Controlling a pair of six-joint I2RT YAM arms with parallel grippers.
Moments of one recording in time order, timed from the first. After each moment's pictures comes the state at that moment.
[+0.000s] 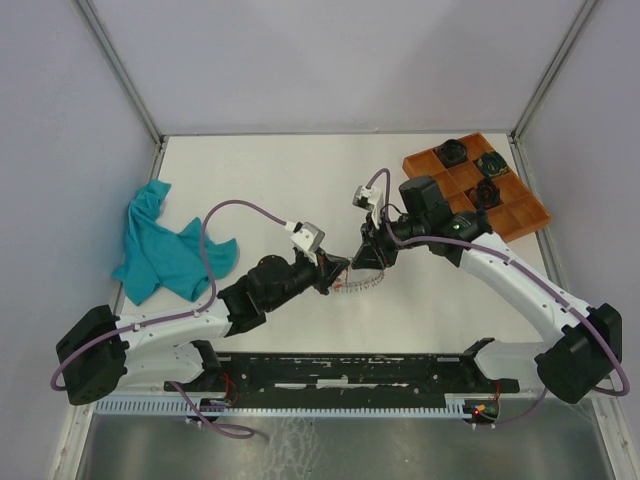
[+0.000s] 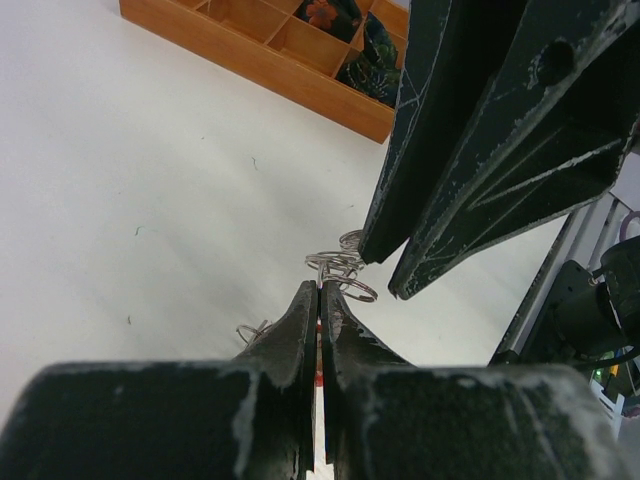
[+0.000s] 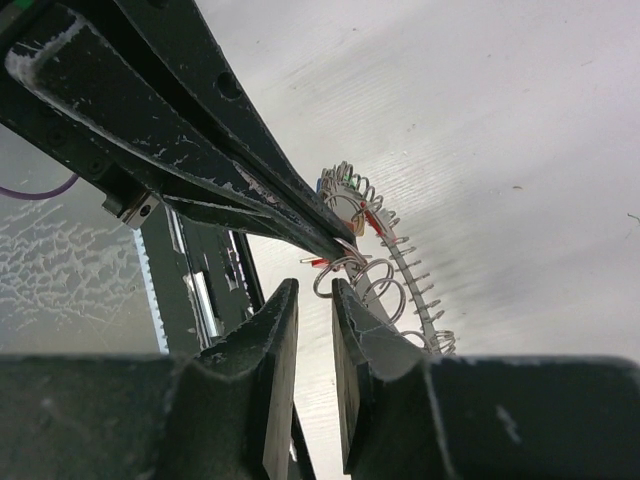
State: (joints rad) left arm -1.02 1.11 0.52 0.49 -0.13 -0.34; right arm 0.59 1.27 1.10 -0.58 -0.73 -0.11
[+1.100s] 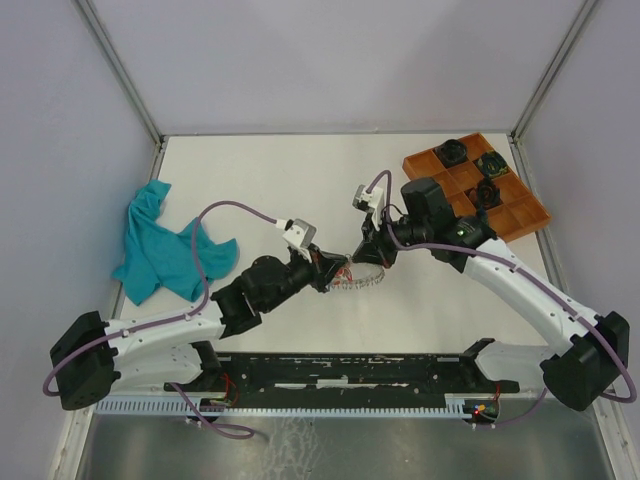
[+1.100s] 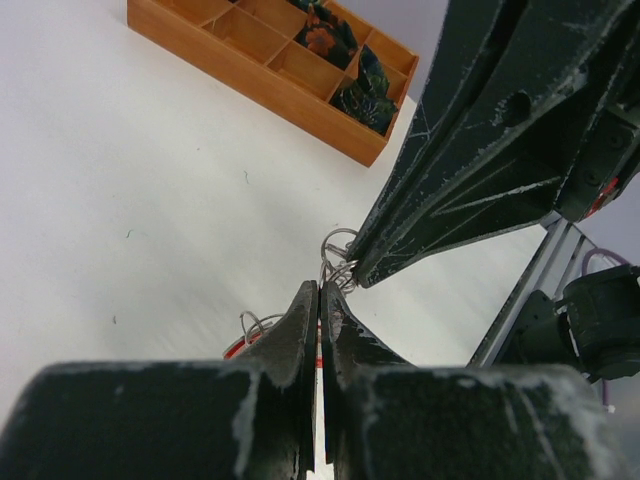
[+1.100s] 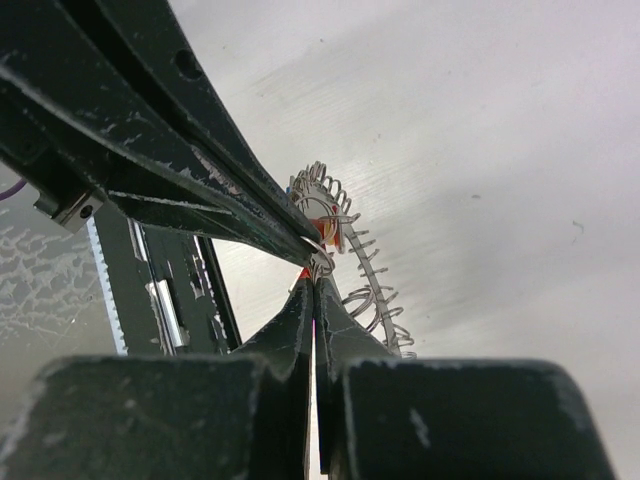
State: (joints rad) left arm -1.03 1.07 0.53 0.45 -0.17 -0.41; right arm 0.61 1.24 1.09 -0.55 -0.64 -0.15
